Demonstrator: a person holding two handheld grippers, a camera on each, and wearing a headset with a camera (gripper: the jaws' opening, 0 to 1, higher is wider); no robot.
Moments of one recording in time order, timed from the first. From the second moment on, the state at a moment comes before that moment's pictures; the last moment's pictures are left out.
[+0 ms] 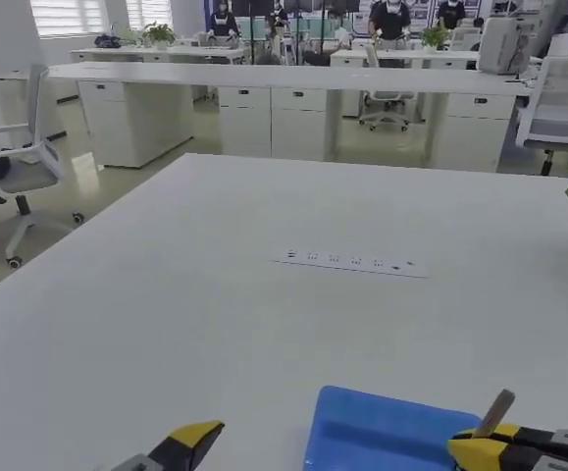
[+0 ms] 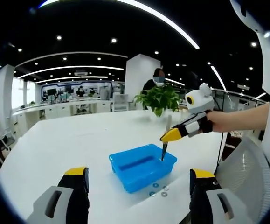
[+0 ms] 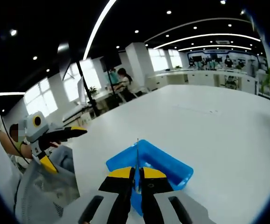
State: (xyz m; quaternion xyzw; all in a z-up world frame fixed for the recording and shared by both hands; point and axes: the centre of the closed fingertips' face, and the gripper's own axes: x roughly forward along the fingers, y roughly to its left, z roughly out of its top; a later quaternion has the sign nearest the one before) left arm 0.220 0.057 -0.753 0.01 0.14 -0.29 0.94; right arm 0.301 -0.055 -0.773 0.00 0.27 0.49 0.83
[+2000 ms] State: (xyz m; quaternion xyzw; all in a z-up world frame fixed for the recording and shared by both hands) left arm 0.221 0.063 -0.753 0.01 0.15 -0.28 0.95; right arm 0.281 -0.046 -0.765 0.01 0.26 0.50 0.83
